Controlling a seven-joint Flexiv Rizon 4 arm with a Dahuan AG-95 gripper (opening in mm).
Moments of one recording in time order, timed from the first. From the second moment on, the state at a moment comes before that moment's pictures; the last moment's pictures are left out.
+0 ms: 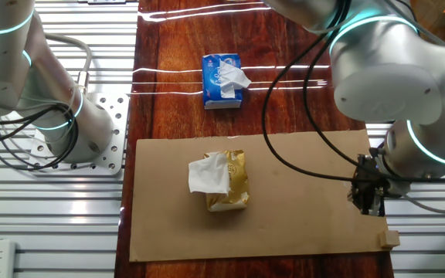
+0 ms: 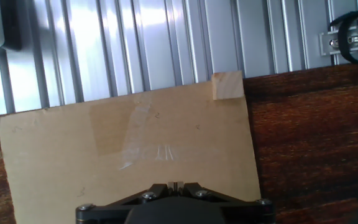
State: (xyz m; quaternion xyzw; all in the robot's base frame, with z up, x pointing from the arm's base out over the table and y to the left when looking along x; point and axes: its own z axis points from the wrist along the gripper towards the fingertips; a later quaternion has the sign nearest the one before) arm 0.629 -0.182 0.092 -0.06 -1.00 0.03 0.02
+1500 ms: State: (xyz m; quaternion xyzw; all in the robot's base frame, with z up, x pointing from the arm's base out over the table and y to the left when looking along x) arm 0.678 -0.225 0.052 -0.03 -1.00 0.02 0.02
